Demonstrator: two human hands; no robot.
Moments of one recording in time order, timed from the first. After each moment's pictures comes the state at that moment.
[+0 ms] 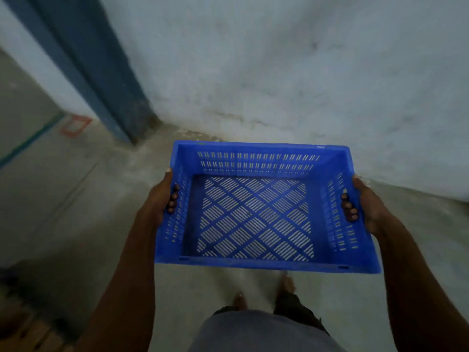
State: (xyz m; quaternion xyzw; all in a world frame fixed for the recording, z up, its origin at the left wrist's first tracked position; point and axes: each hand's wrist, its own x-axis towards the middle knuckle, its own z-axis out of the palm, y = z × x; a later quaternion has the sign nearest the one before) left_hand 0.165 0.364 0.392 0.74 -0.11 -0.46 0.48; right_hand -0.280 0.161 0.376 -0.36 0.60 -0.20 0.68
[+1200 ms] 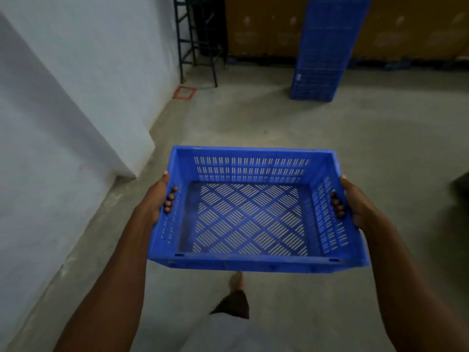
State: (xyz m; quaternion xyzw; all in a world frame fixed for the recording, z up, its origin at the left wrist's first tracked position) left_hand -0.869 0.308 0.396 0.40 -0.67 -0.63 -0.03; right_hand -1.007 0.777 0.367 0.21 0.69 -0.64 0.27
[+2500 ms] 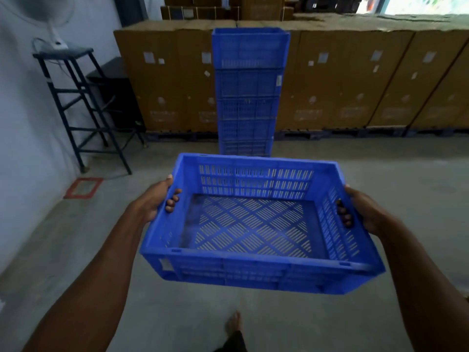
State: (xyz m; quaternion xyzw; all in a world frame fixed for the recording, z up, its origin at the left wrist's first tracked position) left_hand -1.867 0.532 0.455 0.23 -0.68 -0.69 -0.11; right_hand -1.874 1.040 0.457 0.23 0.71 -0.64 0.18
